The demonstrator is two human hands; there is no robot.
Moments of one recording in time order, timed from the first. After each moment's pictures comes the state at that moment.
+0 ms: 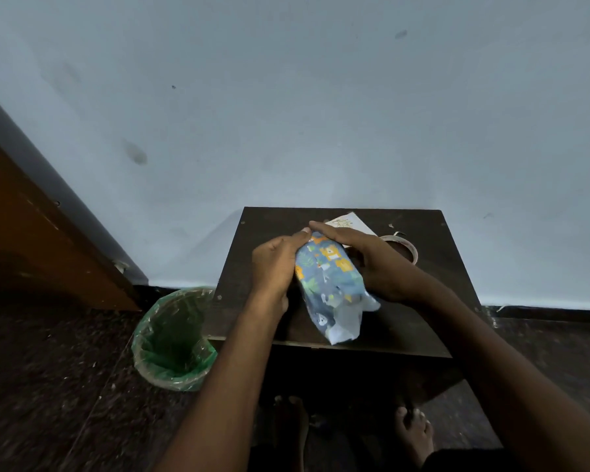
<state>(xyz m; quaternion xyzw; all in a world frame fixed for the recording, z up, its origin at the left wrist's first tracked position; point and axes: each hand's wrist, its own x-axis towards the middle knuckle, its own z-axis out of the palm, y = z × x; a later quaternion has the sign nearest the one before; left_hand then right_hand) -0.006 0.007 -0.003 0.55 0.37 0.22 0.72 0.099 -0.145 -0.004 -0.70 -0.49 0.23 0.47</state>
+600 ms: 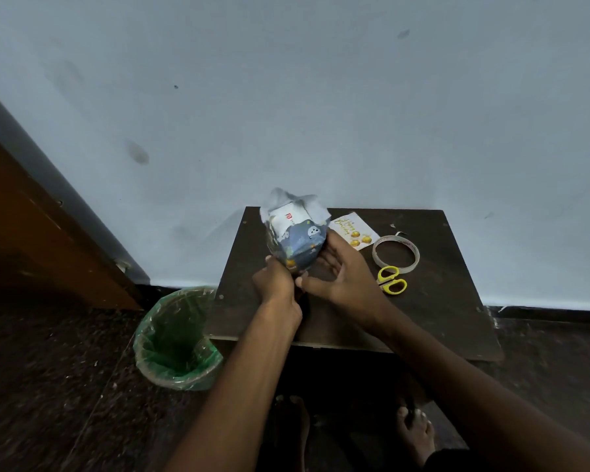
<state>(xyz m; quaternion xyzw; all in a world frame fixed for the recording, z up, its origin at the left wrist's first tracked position) 0.001 0.000 -0.022 0.33 0.51 0.27 0.75 0.050 -0.111 -0.028 -0.65 -0.35 0.18 0.65</state>
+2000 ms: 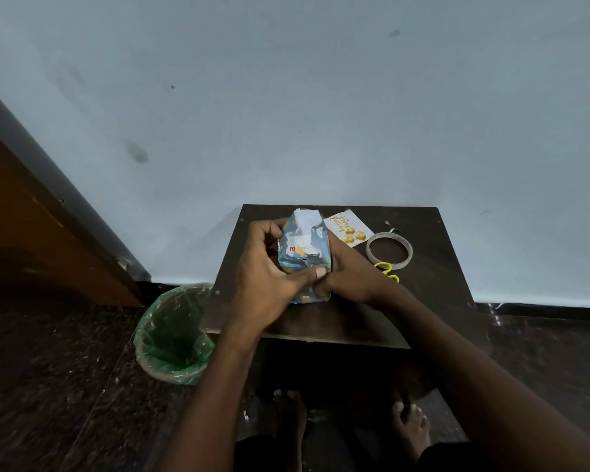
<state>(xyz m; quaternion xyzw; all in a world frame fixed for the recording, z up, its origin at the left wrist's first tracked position) -0.053 0.004 -0.002 0.78 0.17 0.31 0.51 0.077 -0.121 -0.012 -0.70 -0.39 0.33 0.51</state>
